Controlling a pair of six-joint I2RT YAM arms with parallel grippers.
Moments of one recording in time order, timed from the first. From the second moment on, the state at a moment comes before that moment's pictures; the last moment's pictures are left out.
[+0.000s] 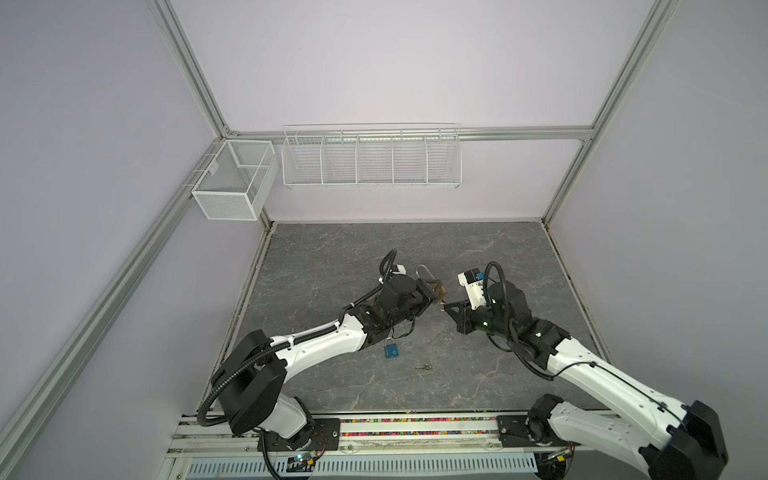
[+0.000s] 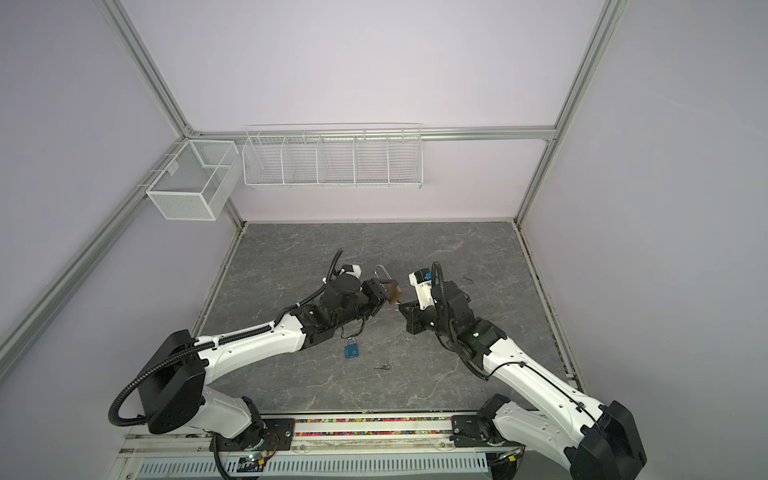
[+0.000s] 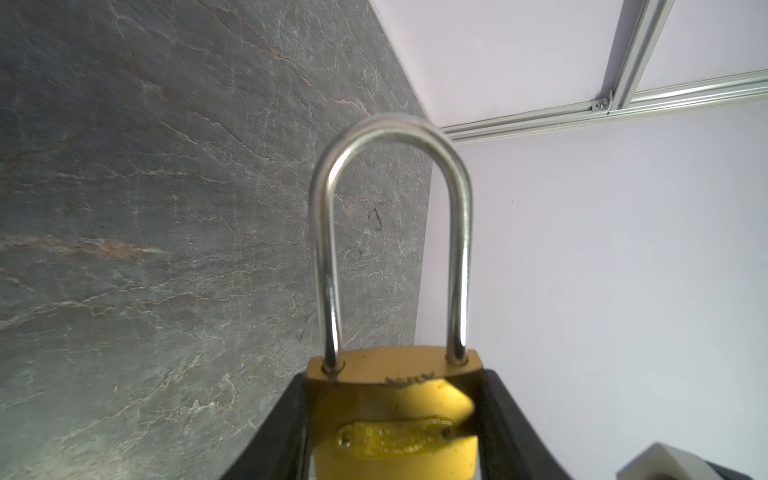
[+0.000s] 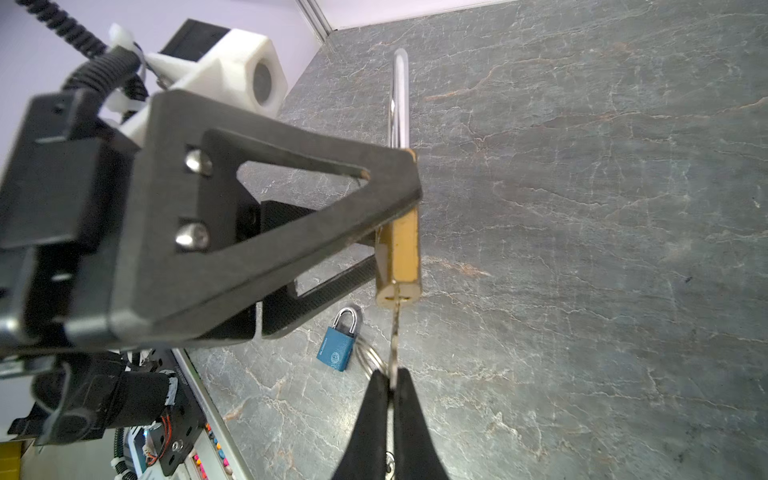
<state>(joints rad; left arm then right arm) -0.94 1.50 0.94 0.17 -0.04 -1.37 0.66 1.01 0.71 -0.23 -0.19 0.41</state>
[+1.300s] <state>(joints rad) -1.00 1.47 0.92 0.29 -0.14 -1.25 0.66 0.91 0.72 -0.31 -0.17 0.53</state>
